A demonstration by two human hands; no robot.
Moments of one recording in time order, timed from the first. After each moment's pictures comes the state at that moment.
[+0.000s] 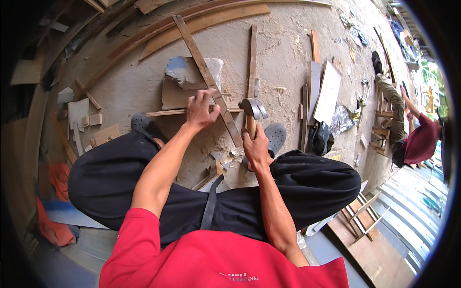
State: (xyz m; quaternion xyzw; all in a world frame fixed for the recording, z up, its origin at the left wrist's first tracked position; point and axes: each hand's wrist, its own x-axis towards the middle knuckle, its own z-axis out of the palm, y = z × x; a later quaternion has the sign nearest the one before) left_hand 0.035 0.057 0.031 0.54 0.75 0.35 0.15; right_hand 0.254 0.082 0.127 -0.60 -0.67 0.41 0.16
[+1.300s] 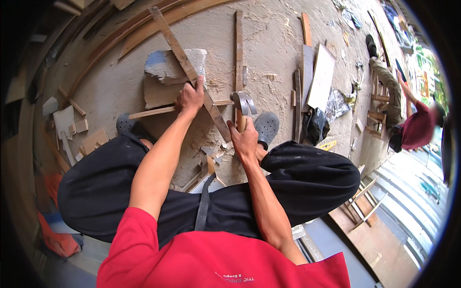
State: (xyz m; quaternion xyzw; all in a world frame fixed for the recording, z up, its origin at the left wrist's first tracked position) left_hand 0.044 0.108 0.017 0.25 0.90 0.22 0.29; right_hand 0.250 0.085 0.098 -0.66 -0.63 0.38 0.14
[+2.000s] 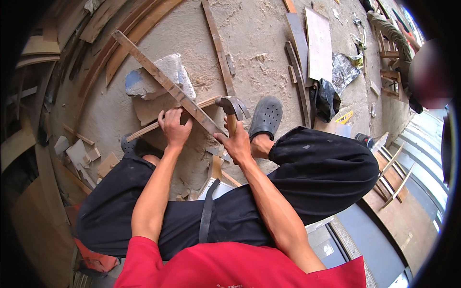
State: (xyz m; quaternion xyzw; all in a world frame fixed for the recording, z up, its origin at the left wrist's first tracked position) left_hand 0.055 0.036 0.008 0.59 0.77 0.25 0.04; right_hand 0.271 0.065 0.064 -0.65 -0.55 0.51 0.11
